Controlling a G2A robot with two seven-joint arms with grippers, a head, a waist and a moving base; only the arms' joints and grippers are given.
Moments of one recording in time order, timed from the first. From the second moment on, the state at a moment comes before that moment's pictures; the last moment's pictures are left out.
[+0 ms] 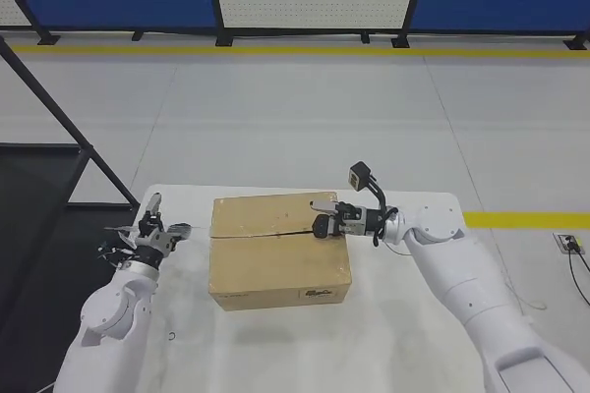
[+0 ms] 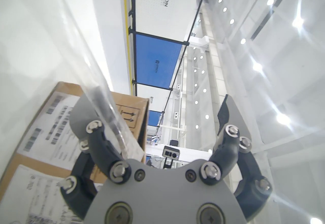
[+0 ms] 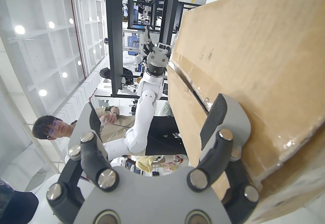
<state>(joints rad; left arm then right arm) 1.00 -1.24 -1.57 -1.35 -0.51 0.00 -0.22 -0.27 -1.41 0.96 -0.55 0.46 -0.38 1.21</state>
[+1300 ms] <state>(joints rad) 1.07 -1.23 -1.57 -1.37 -0.47 0.11 -0.34 -0.27 -1.43 0.97 -0.52 0.46 -0.39 1.23</state>
